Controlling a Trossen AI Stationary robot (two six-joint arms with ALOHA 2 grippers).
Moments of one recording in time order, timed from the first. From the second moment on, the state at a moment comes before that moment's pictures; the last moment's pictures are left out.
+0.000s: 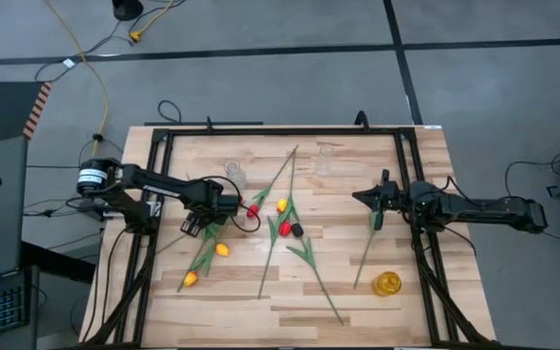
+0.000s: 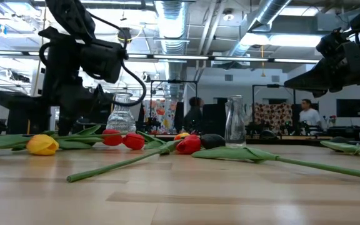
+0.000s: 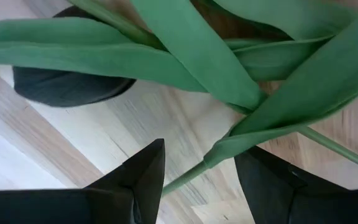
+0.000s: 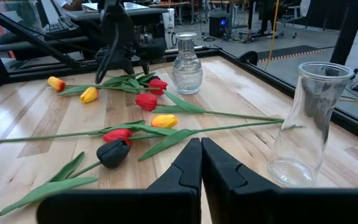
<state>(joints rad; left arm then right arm) 0.09 1.57 0.78 -0.95 -0.23 0.48 -0.13 0.22 0.01 0.06 0.13 0.07</state>
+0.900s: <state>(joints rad) 0.09 1.56 0.80 -1.06 -0.24 0.43 -0.13 0.22 0.01 0.05 0.13 0.07</state>
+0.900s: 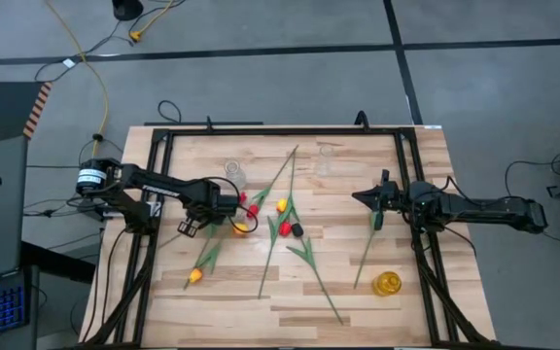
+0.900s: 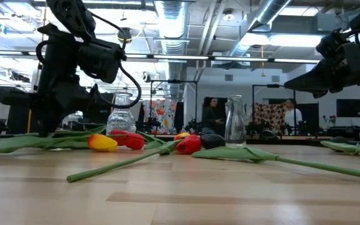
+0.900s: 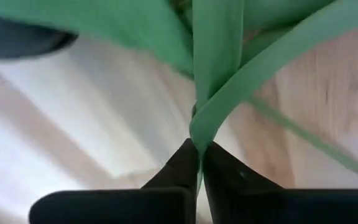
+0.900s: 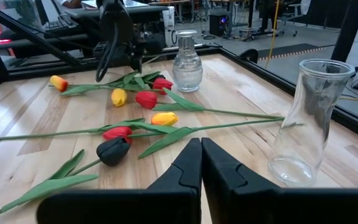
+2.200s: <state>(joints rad) 0.09 1.53 1.32 -1.05 -0.35 0.08 -0.13 0.22 0.00 0.05 0.13 0.07</state>
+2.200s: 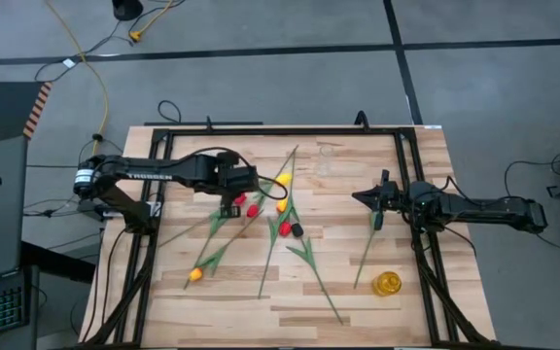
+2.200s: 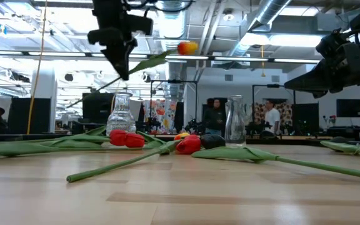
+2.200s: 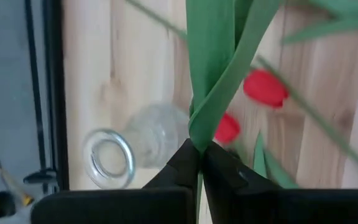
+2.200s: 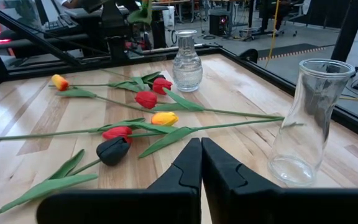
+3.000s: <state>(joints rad) 0.09 1.01 1.05 -0.42 -0.51 -0.04 -0.13 0.22 0.01 0.05 0.13 0.07</state>
